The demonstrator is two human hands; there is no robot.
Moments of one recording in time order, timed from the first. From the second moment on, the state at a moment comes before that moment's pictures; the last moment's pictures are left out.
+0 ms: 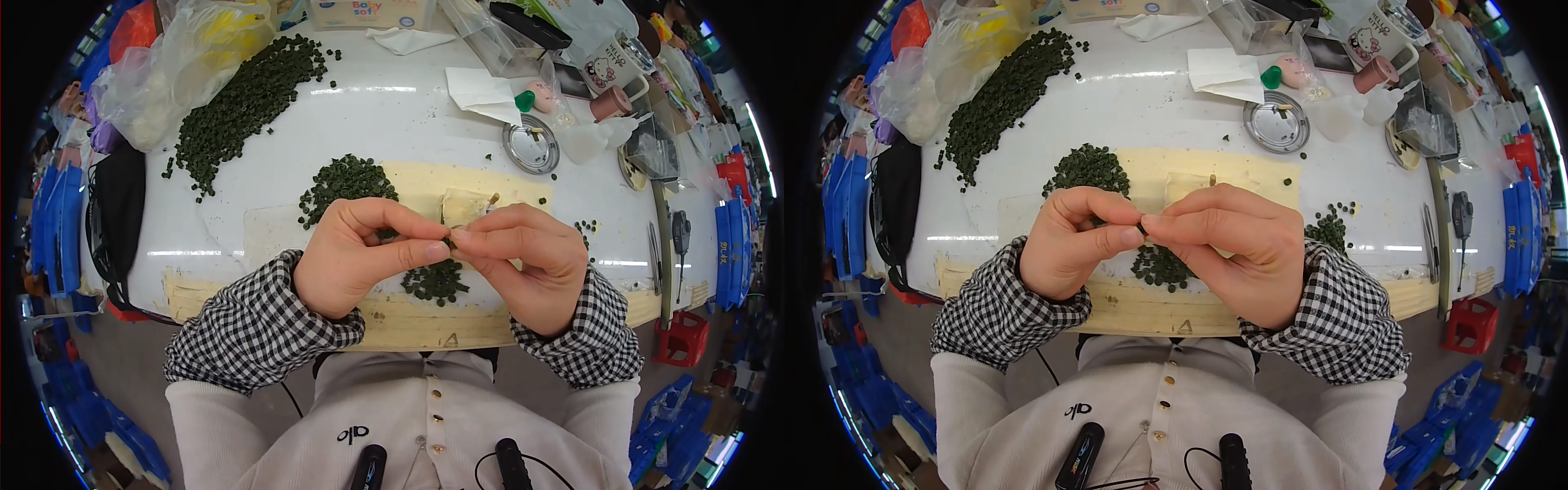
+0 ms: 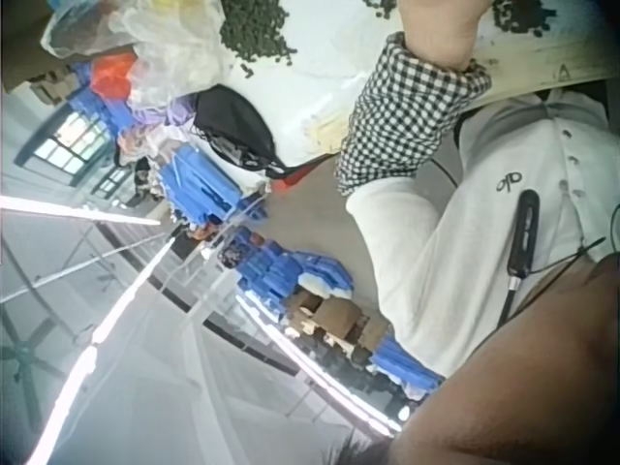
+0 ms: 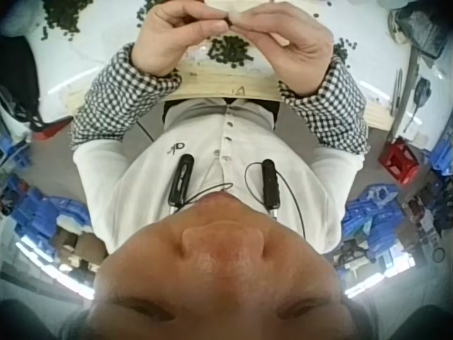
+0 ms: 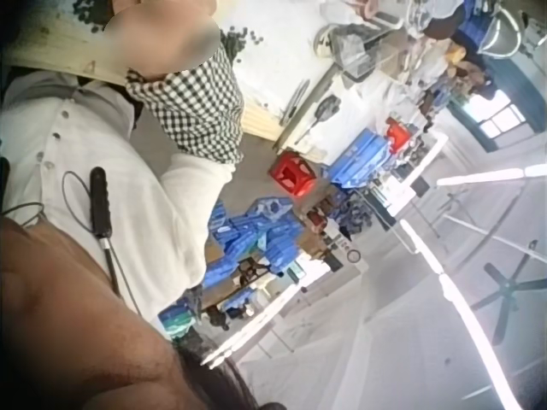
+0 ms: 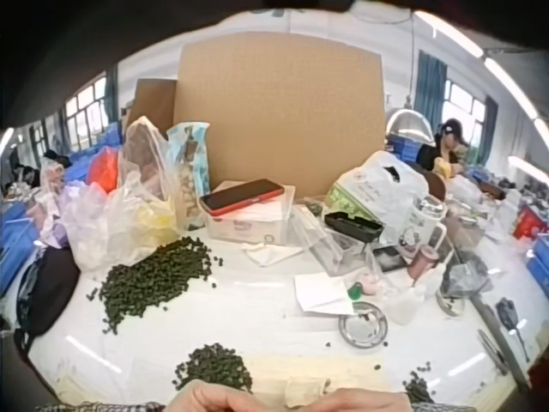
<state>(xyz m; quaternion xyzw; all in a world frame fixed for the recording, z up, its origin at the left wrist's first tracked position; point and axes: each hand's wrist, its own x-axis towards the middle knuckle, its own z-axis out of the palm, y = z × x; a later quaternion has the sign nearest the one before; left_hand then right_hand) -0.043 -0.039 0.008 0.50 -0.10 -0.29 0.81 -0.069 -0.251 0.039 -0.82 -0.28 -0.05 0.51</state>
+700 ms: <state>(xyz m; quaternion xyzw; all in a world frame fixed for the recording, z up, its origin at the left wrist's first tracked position) -0.039 -0.039 0.013 0.62 -0.16 -0.20 0.74 -0.070 -0.246 0.033 -0.76 -0.20 0.02 0.62</state>
